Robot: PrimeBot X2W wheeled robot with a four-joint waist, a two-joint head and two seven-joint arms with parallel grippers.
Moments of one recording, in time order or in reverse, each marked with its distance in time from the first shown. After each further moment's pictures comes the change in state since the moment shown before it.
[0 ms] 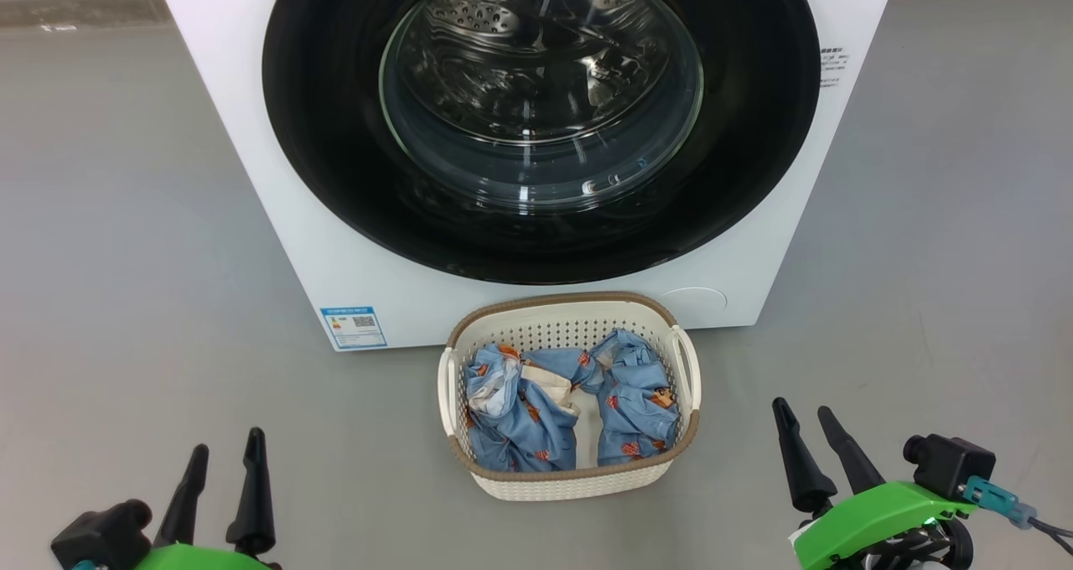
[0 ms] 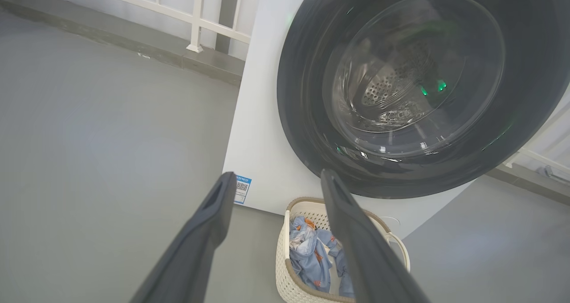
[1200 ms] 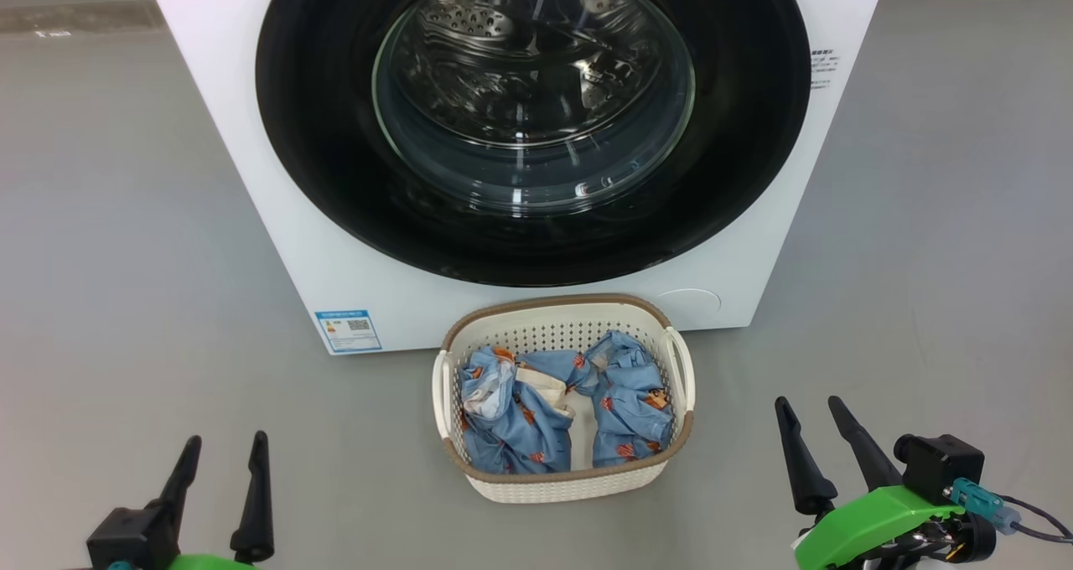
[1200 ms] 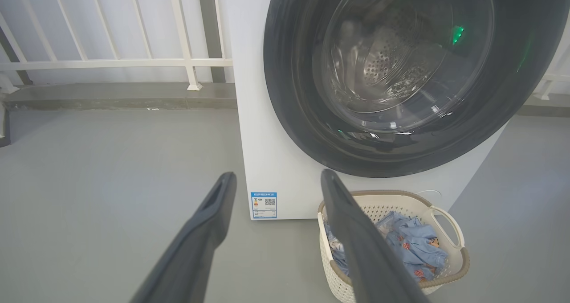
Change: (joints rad) left arm -0.001 0.028 -0.003 0.021 0.286 -0.001 -0.071; right arm -0.002 -0.003 -0.028 0.000 -0.256 0.000 -0.071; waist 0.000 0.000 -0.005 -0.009
